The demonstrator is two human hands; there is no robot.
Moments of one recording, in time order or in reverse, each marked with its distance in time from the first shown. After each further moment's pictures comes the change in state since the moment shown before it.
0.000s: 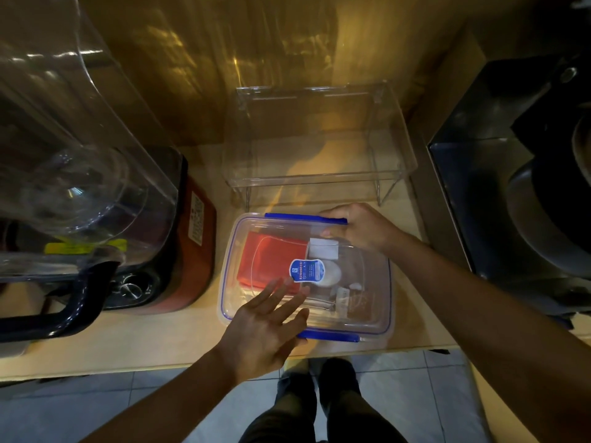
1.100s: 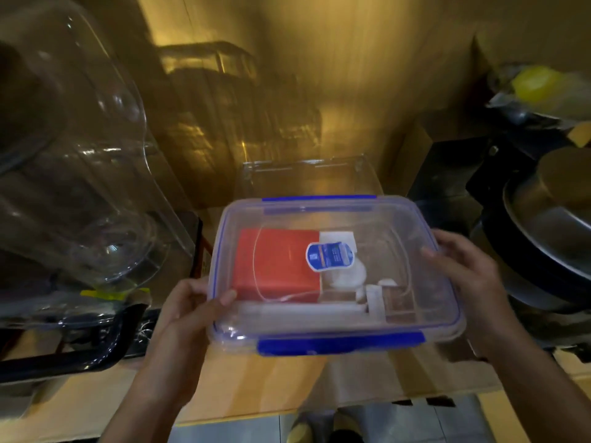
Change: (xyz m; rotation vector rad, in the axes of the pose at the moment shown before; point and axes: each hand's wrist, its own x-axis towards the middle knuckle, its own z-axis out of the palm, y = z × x) left_hand 0.013 -0.006 -0.147 -1.495 0.618 -1.035; right_hand -0.146 -0.026 -0.056 0.787 0.652 -0.109
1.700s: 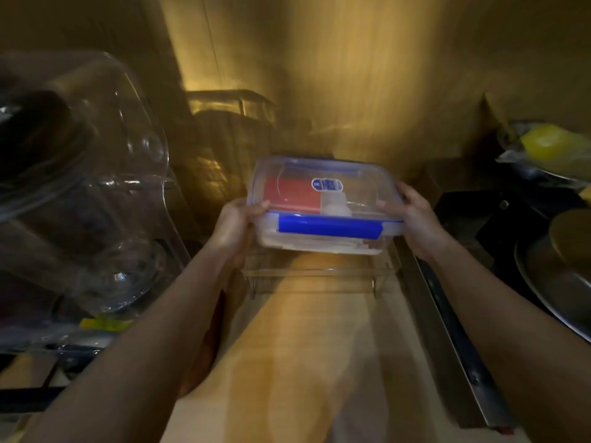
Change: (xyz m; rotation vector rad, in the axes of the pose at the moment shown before) left_hand 0.151 0.058 0.065 -0.081 -0.166 0.032; right_hand 0.166 -0.023 0.042 0.051 -0.215 0.121
